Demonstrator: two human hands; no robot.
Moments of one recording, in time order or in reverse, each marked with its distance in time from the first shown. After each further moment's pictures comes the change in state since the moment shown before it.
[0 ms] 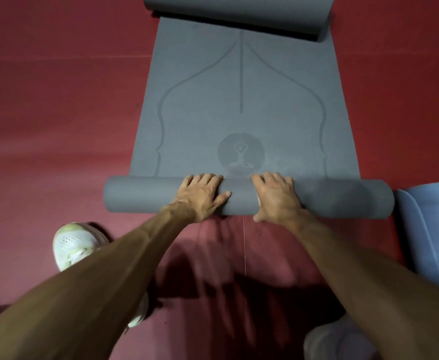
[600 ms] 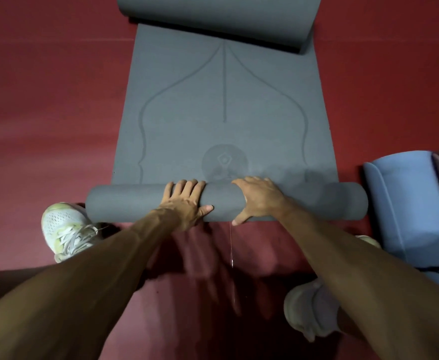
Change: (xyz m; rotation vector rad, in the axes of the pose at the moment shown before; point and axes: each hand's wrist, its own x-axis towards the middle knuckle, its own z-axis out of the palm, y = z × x) left_hand -0.057 0.008 0.036 0.083 -0.114 -0.020; right_hand -0.042 -0.004 0.007 0.152 -0.228 -0.073
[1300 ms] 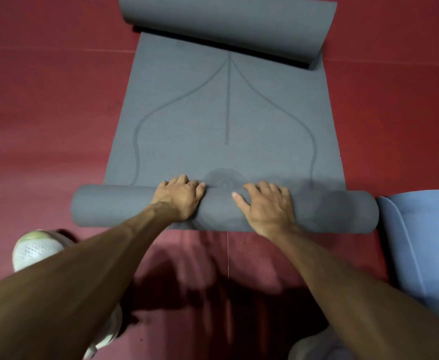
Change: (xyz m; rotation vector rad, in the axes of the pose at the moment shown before) left_hand 0.074 -0.012 -0.046 -0.138 -0.008 -0.165; right_hand 0.034 0.012 -0.001 -0.087 0.501 0.235
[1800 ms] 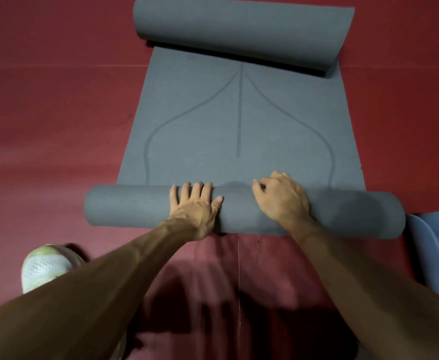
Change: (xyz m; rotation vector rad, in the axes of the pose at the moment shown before) left_hand 0.005 0.014 0.009 0.041 0.108 -0.065; right_hand 0.062 0.008 -0.011 0.151 -0.090 0.041
